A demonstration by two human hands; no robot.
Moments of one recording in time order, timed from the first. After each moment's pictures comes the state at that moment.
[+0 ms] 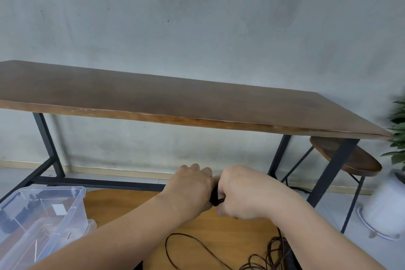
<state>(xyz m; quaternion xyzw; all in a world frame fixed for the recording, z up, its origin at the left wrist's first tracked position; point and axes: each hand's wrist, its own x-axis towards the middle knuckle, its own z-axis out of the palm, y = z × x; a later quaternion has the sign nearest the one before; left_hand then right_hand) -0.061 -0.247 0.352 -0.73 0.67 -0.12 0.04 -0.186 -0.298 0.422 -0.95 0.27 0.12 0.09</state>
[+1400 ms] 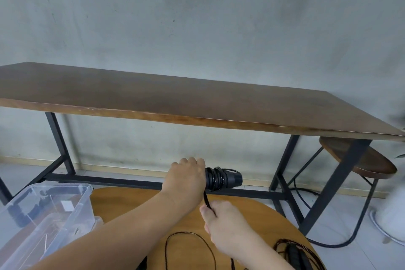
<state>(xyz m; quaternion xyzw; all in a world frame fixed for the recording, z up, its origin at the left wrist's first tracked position) -0.052 -0.260 0.338 -0.84 0.53 -0.11 0.03 -0.180 -0.290 0.311 -0.82 0.36 -0.05 0.44</state>
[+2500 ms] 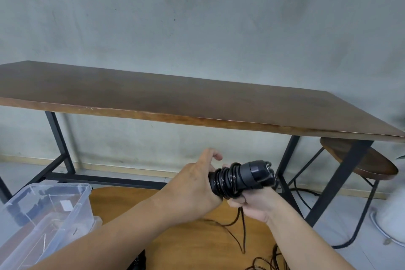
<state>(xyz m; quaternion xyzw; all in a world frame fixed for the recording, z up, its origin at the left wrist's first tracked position) -0.071 -0.232 0.372 -0.70 0.60 0.13 -0.36 -0.188 -0.369 0.335 -0.52 0.20 -0.11 0.82</state>
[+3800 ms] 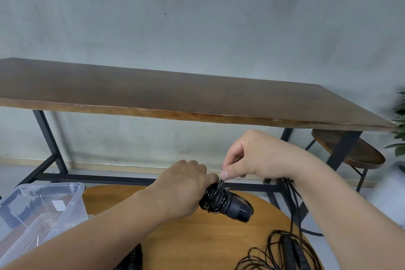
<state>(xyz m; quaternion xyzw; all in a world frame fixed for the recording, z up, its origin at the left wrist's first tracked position) -0.059 -0.238 0.360 -0.71 0.70 -0.09 0.03 -0.202 -0.354 0.449 -0.93 0.23 0.02 0.27</state>
